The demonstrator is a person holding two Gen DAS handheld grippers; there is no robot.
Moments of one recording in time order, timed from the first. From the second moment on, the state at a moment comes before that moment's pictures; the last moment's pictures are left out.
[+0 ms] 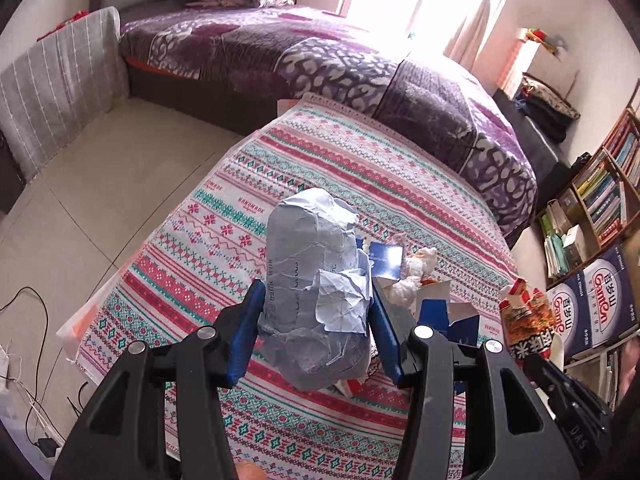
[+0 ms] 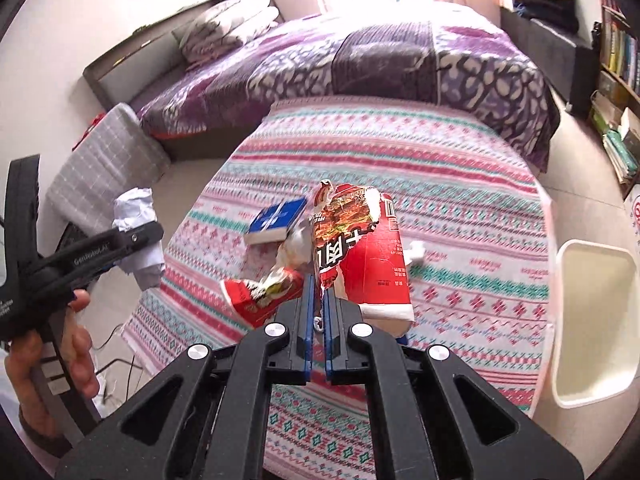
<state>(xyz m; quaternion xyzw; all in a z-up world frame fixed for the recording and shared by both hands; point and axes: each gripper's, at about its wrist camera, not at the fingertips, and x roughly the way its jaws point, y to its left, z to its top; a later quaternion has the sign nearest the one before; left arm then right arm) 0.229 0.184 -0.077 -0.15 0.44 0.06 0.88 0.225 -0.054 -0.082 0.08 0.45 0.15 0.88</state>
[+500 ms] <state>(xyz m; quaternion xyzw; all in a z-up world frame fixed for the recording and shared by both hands) 0.232 0.075 -0.046 -0.06 0.32 0.04 0.94 0.221 -0.149 -0.052 0.05 0.32 -0.06 0.94</state>
